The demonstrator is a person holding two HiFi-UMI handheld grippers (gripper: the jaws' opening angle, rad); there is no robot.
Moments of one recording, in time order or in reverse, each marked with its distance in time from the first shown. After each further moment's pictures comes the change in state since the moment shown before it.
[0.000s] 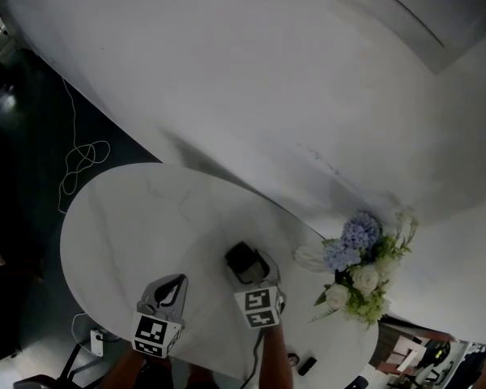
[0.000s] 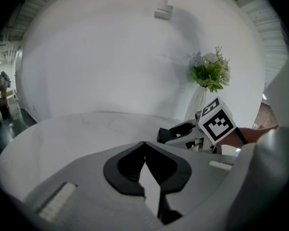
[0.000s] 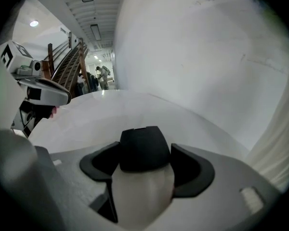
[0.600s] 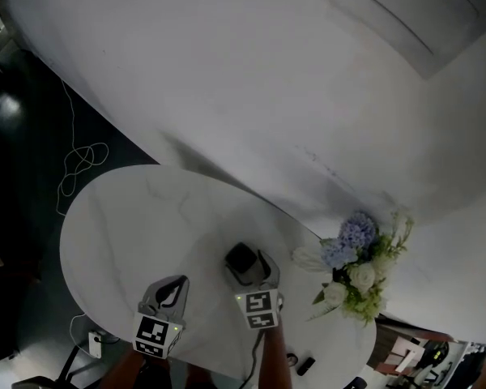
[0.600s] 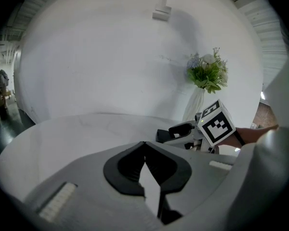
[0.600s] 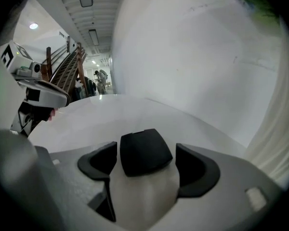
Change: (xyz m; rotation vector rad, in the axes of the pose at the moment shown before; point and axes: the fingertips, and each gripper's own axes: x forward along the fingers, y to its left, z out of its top) left arm -0.001 -0.005 0.002 0.006 -0.006 -0.017; right arm -0.005 -0.004 0.004 0.023 -0.059 -0.030
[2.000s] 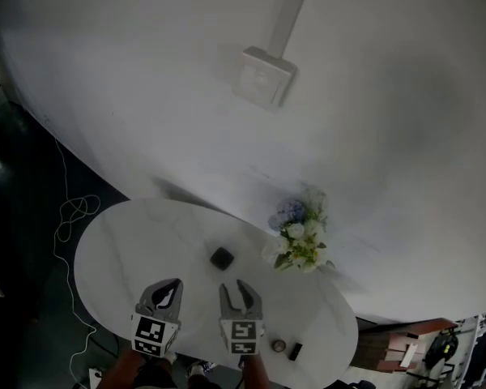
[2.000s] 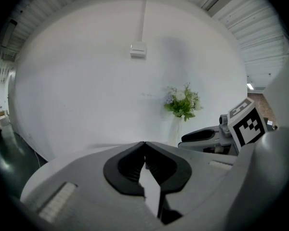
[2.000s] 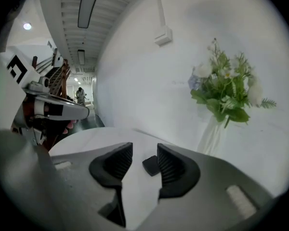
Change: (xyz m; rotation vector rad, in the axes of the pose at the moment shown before) left arm -0.104 -0.042 0.089 0.156 -0.205 -0.029; right arm -0.171 0.056 0.069 0.122 -0.254 -0.248
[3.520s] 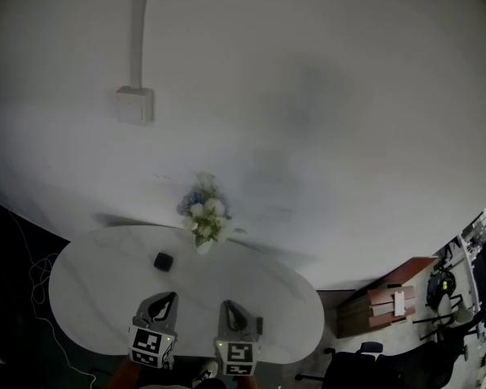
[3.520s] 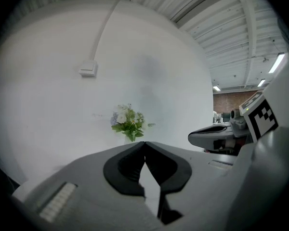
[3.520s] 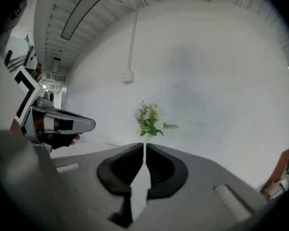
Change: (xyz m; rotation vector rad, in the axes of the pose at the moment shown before) left arm -0.033 -0.177 0.059 0.152 -0.116 -0.302; right arm -0.217 -0.072 -0.001 0.132 -0.171 -0.382
